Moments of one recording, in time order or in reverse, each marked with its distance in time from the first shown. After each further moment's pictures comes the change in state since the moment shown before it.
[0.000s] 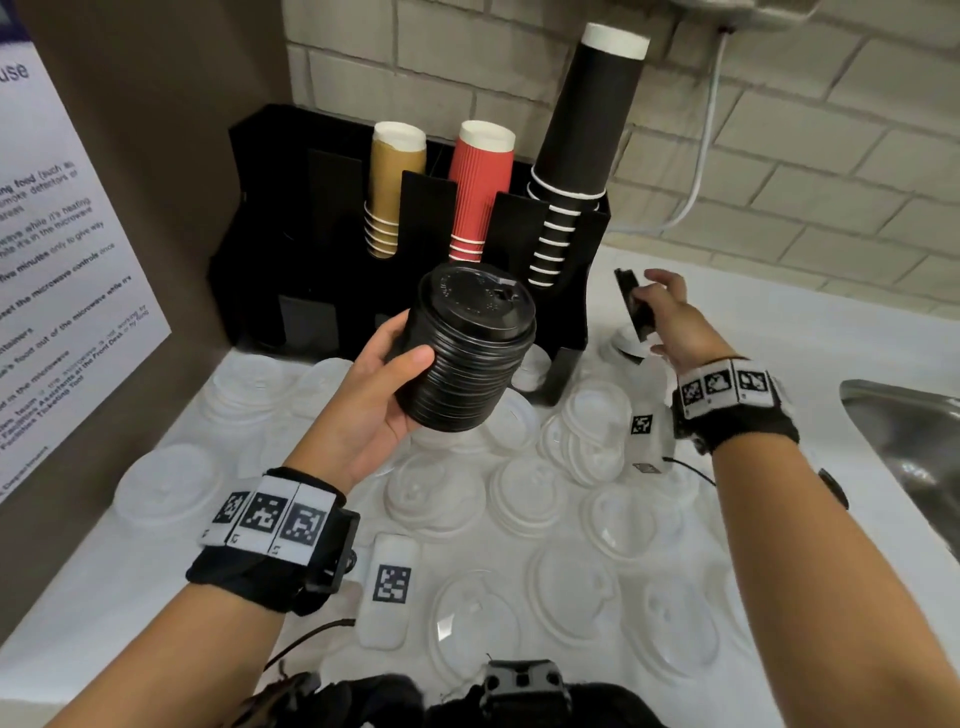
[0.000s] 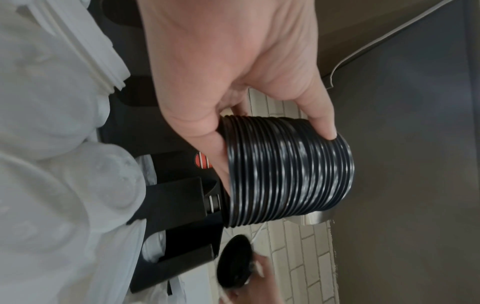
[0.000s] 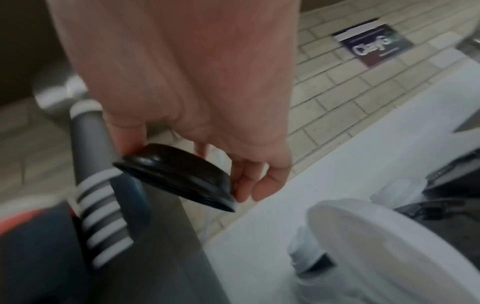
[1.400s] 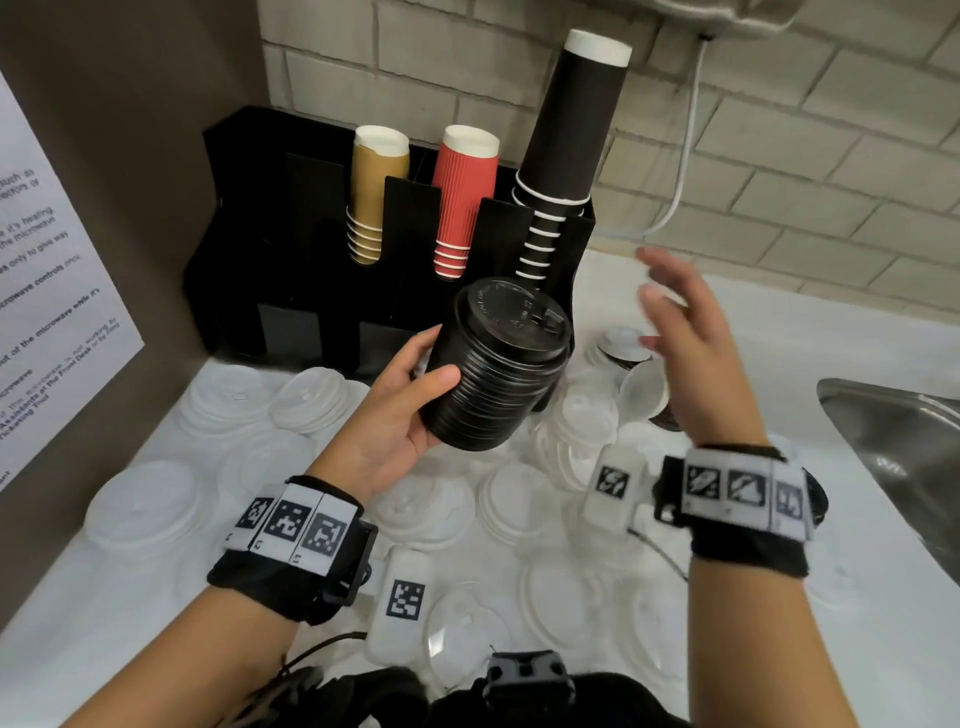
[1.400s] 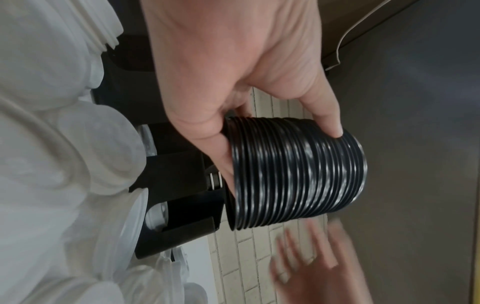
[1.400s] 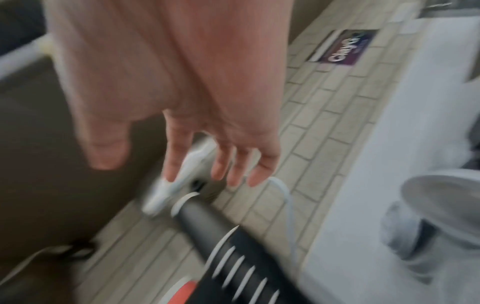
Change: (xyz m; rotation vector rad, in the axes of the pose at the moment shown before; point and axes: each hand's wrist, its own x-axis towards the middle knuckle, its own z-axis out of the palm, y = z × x) left_hand 0.014 -0.018 0.010 -0.007 -0.091 -0.060; right_hand -0.111 -0.045 0.004 0.174 0.088 -0.414
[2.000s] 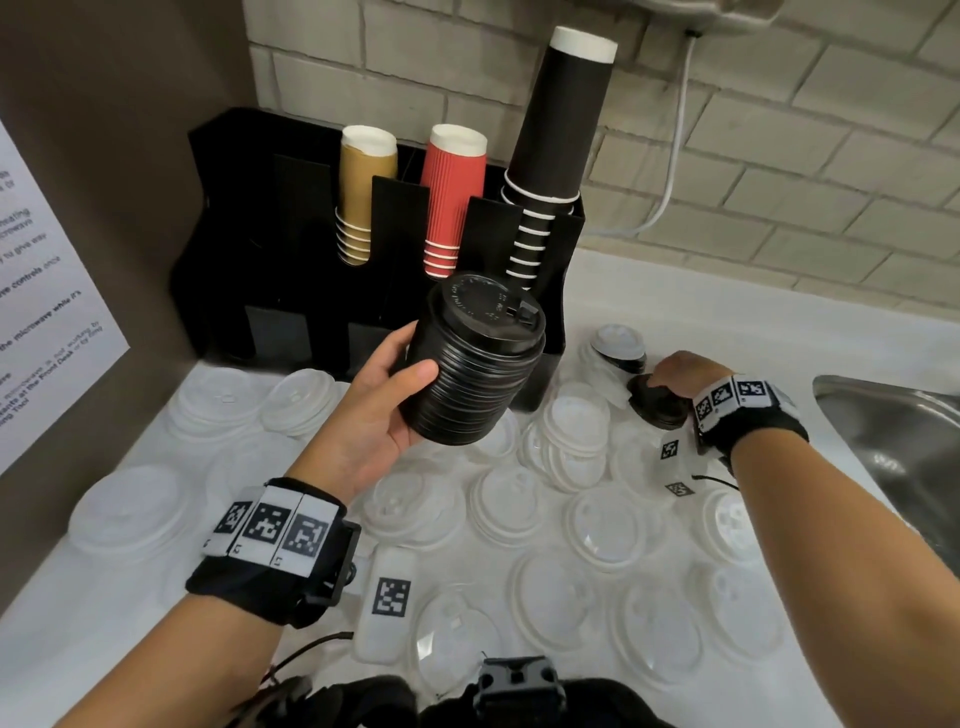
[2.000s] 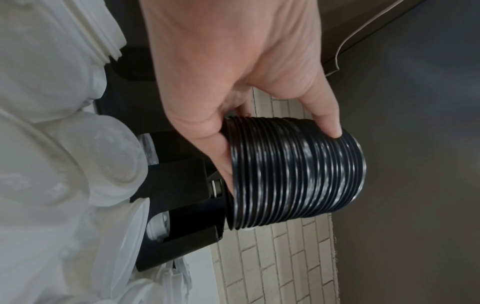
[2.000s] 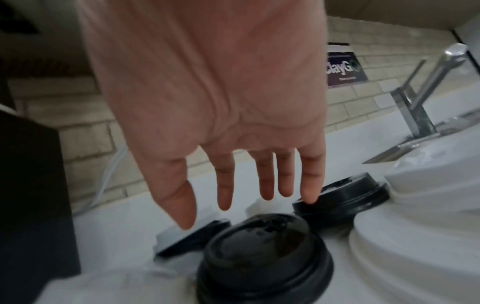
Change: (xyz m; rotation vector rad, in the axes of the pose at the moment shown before) left_hand 0.001 0.002 -0.003 0.015 0.030 0.039; right_hand 0.085 0.142 -0.063 -0.998 -0.347 0.746
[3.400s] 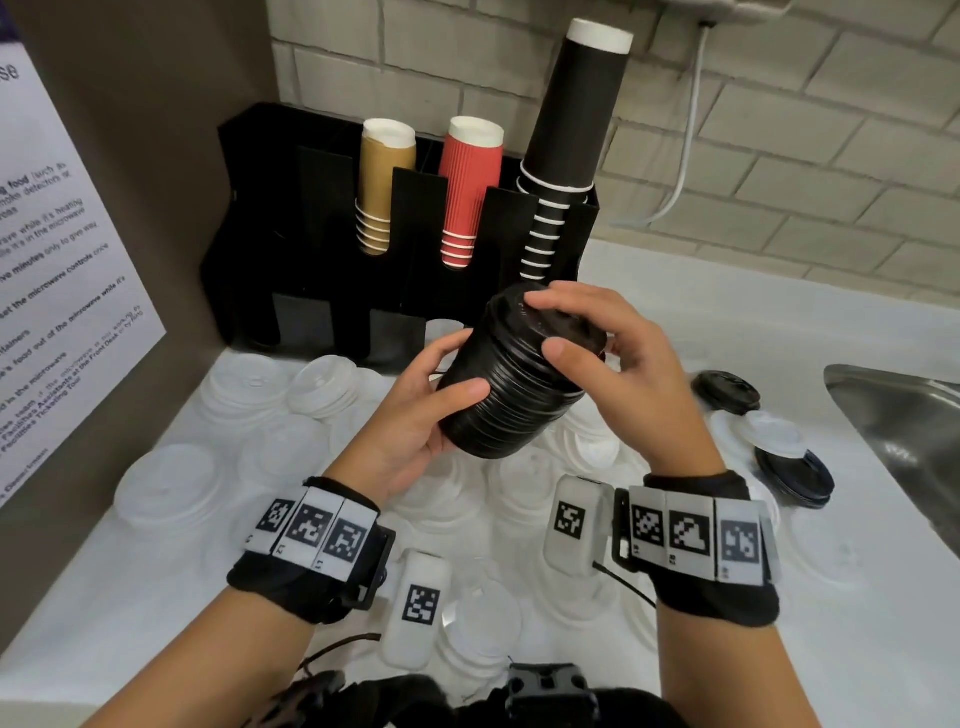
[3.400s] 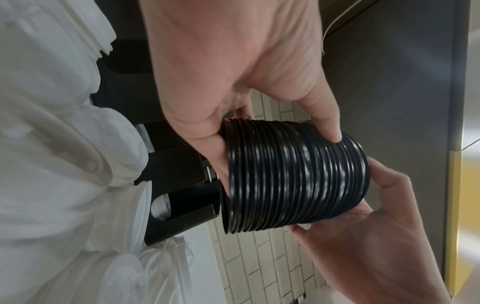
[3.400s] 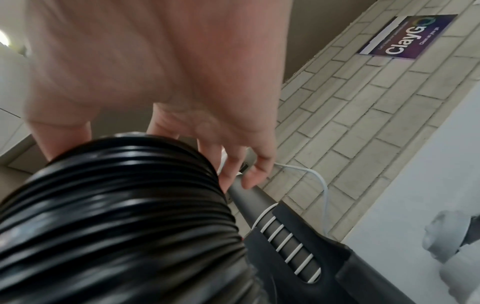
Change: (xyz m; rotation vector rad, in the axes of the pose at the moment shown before) left_hand -0.021 -0.006 0.012 0.062 -0.099 -0.034; right_hand -0.229 -0.094 0.017 0.816 0.227 -0.961
